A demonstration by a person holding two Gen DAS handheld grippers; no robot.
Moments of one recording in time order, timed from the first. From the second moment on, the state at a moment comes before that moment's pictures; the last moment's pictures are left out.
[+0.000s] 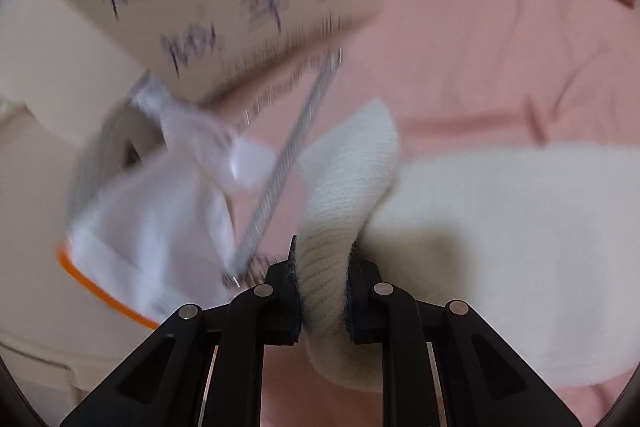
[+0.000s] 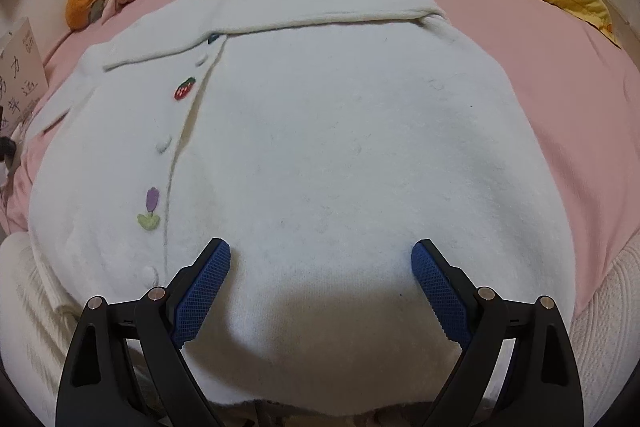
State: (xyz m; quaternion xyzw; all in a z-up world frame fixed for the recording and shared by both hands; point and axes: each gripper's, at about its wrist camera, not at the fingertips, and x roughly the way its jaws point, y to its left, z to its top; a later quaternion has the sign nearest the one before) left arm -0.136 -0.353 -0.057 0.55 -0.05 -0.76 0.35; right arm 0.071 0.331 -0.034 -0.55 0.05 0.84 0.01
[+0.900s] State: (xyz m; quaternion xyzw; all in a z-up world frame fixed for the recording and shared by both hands) left arm 0.017 0.023 0.003 0.48 0.13 -0.86 -0.06; right arm 0.091 0.312 -0.006 -0.48 0.01 0.88 -0.02
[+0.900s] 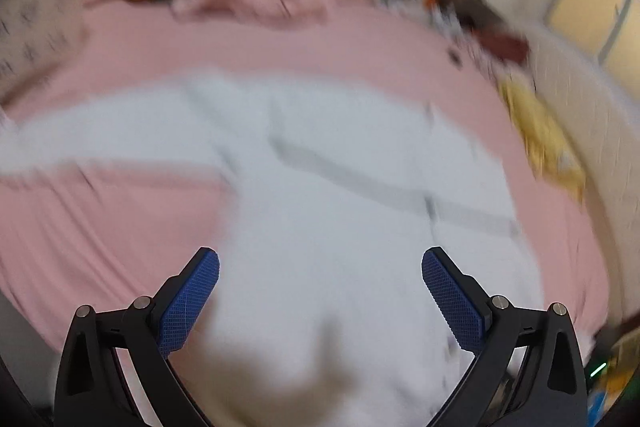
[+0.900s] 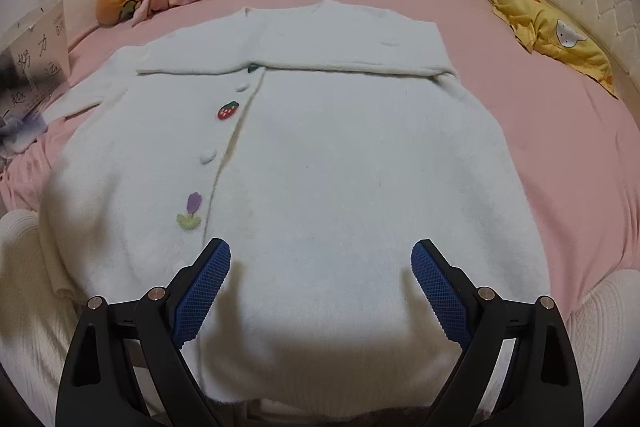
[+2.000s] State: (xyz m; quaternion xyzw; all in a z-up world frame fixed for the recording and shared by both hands) left arm 0.041 0.086 -0.060 0.55 0.09 -0.83 -0.04; right arm 0.075 0.340 0.003 -0.47 0.11 0.87 -0.08
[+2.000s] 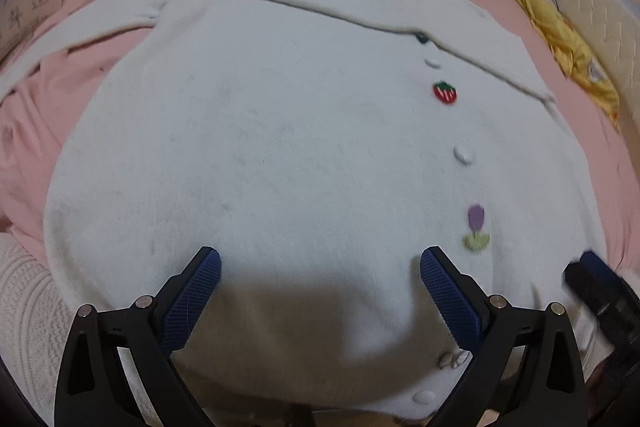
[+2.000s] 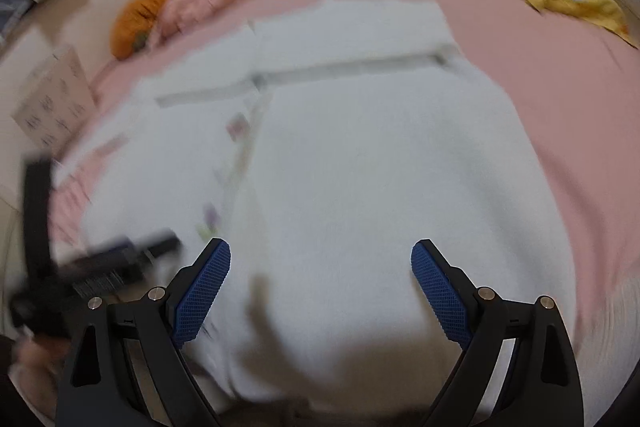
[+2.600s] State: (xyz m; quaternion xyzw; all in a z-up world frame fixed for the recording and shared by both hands) left arm 0.034 0.024 -0.070 0.52 0.31 -0.80 -0.07; right arm -0.197 0.088 -0.052 -0.52 -0.20 0.80 -0.22
